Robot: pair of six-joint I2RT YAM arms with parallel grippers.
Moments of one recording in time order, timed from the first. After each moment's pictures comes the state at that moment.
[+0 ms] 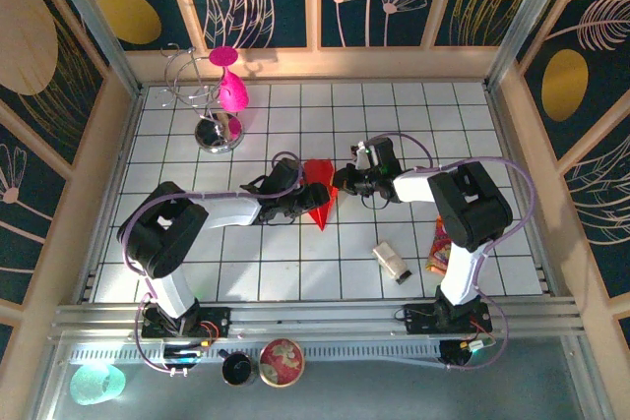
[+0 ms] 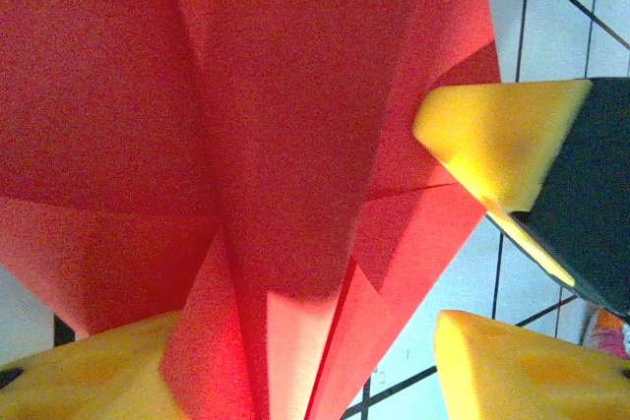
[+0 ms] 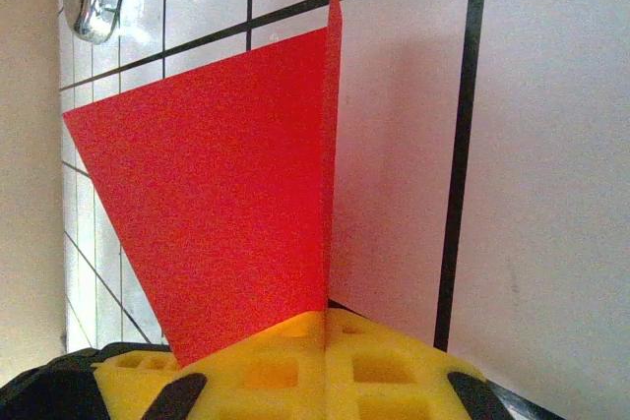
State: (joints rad) left arm -0.72 1.76 0.86 0.09 0.20 -1.02; right arm 0.45 1.85 0.86 0.23 -0.57 0.71
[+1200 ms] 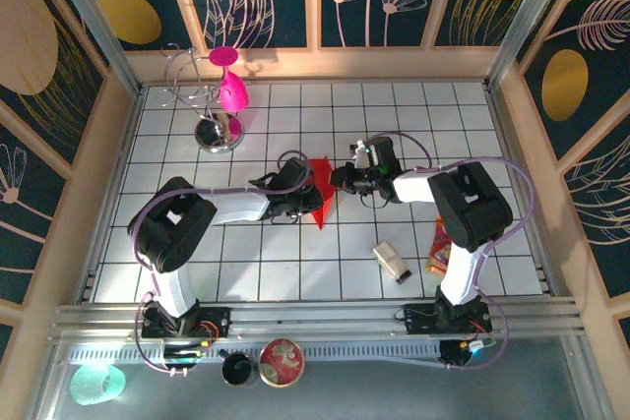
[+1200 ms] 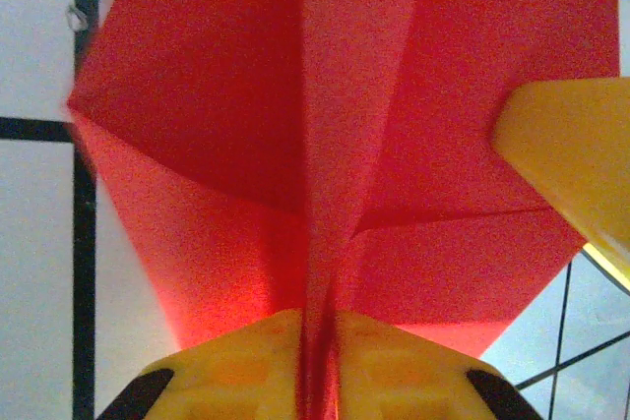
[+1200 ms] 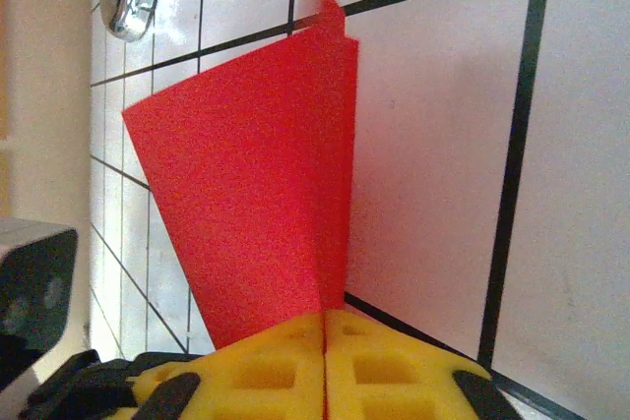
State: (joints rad) left arm -0.74 1.82 0.95 -0.03 0.13 -0.98; right arm 0.45 1.85 0.86 0.27 -0.60 0.73
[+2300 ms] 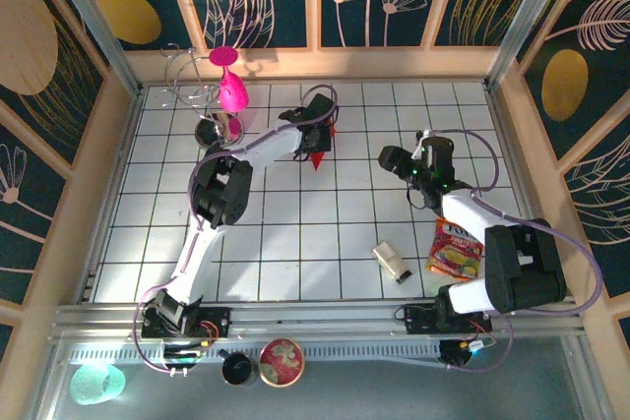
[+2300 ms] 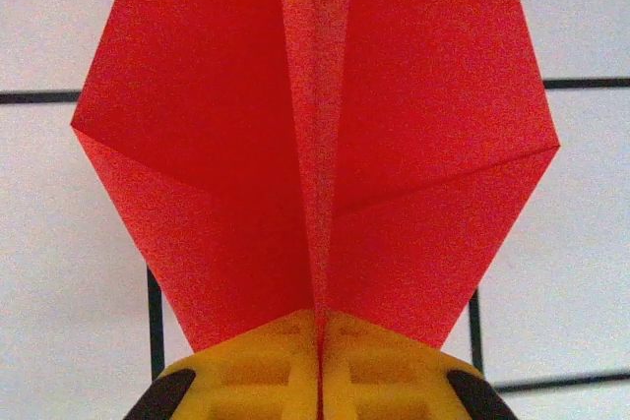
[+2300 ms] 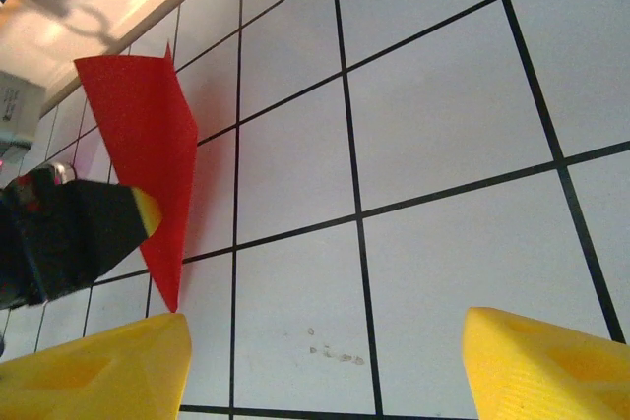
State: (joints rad) left arm -0.61 2.40 2.01 -0.69 -0.16 -0.58; right arm 0.20 1.39 0.65 0.17 -0.23 0.60
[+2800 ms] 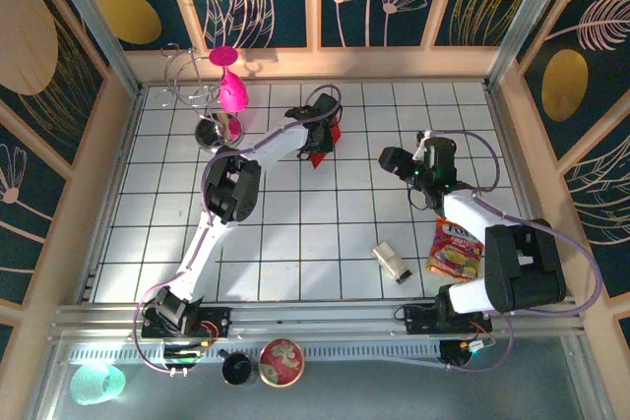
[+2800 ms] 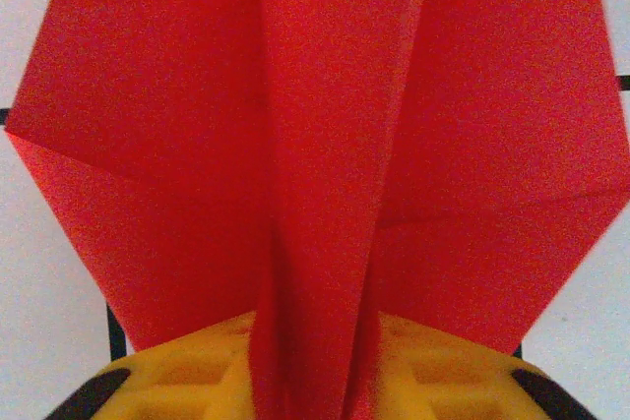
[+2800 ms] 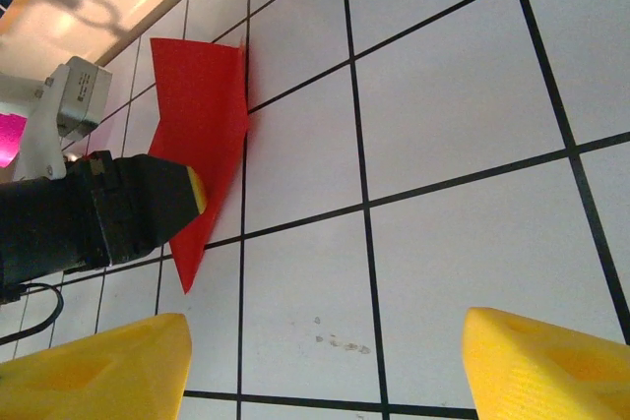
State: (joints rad) left arm -0.61 2.52 2.18 -0.80 -0.16 -0.57; right arm 0.18 1.39 0.64 0.17 -0.28 0.60
